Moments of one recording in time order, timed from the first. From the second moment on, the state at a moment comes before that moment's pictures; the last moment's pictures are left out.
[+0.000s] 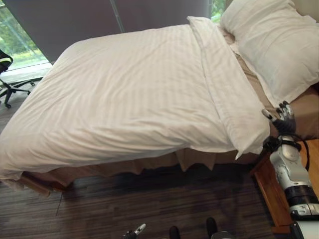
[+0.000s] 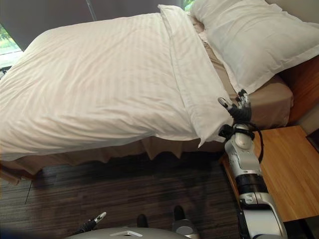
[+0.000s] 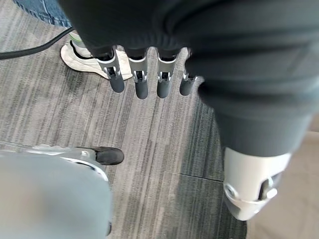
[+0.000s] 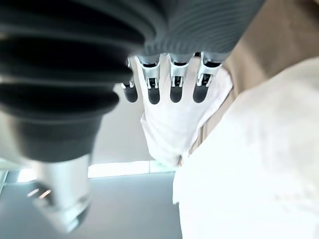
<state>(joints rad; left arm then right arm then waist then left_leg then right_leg) 0.10 0.16 -0.02 1.15 -0.41 0.00 0.03 -0.42 -0.50 0.00 0.42 0.48 -0.10 -0.29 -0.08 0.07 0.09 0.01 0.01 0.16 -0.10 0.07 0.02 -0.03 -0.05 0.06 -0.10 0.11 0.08</state>
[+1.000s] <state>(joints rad) 0.06 0.15 -0.21 1.14 -0.43 -0.02 -0.01 -1.12 -0.65 0.19 1.15 0.83 -0.01 -0.16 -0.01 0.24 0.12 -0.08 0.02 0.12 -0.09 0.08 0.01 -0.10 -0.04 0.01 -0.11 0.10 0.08</state>
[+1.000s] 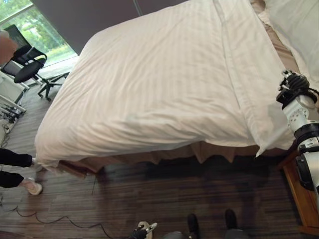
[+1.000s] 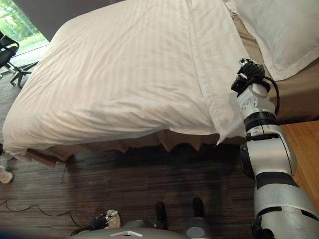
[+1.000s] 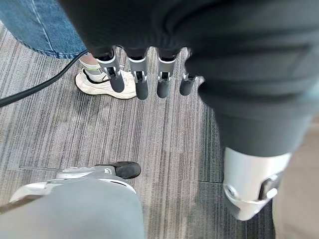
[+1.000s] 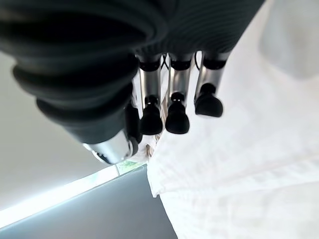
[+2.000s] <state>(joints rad) 0.00 0.15 -0.33 0.94 -0.55 -0.05 -0.01 -1.15 -0.72 -0.04 1.20 1.04 -0.11 -0.12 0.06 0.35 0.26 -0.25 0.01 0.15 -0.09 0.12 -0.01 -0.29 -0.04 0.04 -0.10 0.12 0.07</state>
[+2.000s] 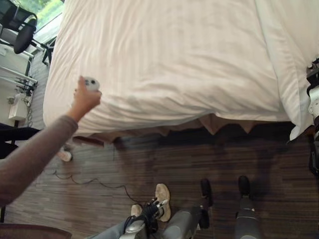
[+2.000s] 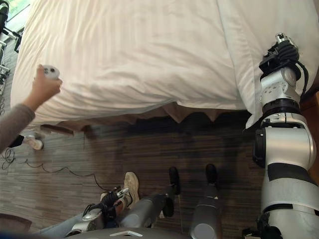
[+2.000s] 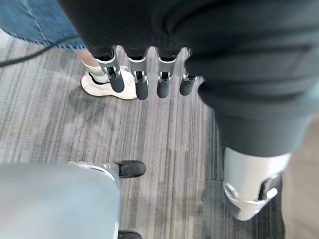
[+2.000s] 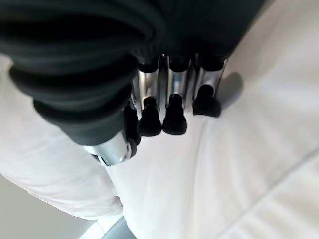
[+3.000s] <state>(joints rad) 0.02 0.15 -0.05 1.02 -0.56 -0.06 0.00 -0.07 -0.30 0.03 0.56 0.81 -0.11 -0.09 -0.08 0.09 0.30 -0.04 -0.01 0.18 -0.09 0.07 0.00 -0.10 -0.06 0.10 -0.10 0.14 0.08</state>
